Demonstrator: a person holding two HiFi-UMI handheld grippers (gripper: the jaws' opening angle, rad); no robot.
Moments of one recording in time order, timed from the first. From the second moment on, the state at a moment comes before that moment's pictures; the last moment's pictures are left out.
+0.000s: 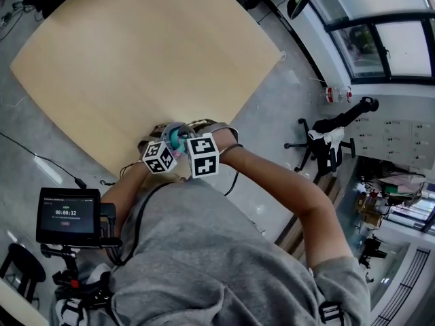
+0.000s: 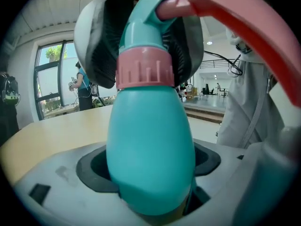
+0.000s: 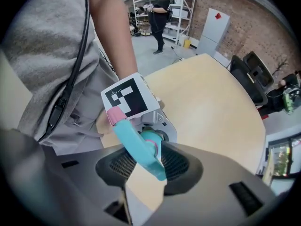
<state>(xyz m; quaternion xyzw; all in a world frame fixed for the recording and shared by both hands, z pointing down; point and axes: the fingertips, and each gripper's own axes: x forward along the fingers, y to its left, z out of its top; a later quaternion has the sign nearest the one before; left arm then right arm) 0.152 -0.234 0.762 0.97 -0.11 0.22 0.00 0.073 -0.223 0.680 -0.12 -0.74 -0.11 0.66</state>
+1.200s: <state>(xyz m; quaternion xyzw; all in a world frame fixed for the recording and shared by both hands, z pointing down) -0.019 -0.196 0.490 0.95 -0.29 0.07 0.00 0.097 -0.209 0.470 0.27 -0.90 0.05 0.33</state>
